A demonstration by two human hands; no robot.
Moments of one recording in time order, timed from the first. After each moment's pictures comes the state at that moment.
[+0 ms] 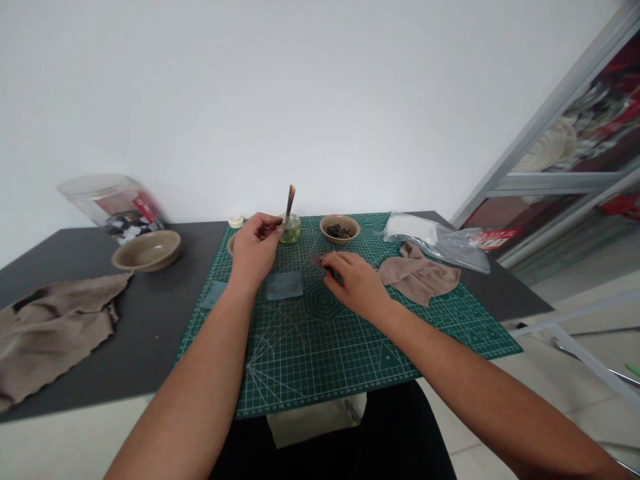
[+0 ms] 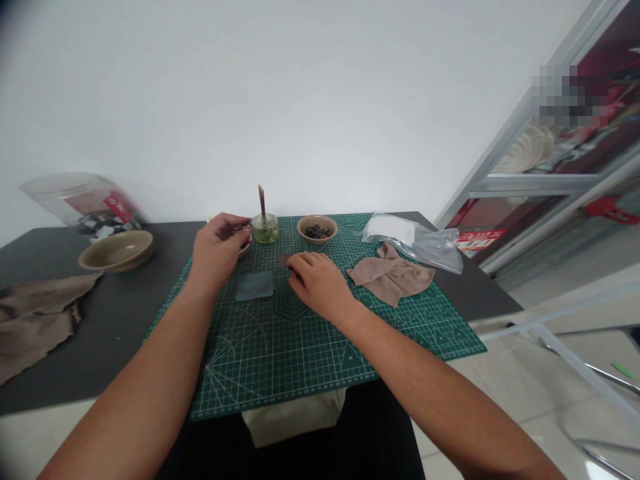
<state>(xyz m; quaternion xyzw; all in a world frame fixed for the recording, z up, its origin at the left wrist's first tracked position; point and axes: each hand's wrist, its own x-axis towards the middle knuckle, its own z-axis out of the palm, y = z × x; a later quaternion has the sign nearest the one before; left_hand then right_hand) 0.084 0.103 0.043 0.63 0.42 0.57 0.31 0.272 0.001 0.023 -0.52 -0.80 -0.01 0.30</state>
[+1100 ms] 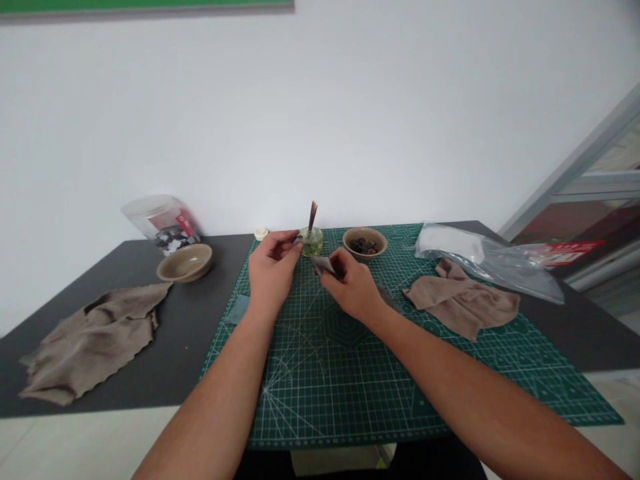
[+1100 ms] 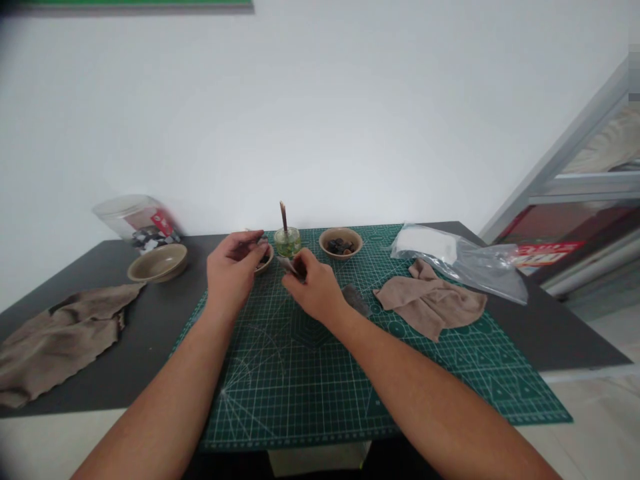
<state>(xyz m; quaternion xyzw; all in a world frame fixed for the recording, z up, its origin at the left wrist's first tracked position) 0.087 0.095 0.042 0.57 0.41 0.63 0.33 0.236 0.049 0.025 -0.53 -0.67 0.21 0.47</state>
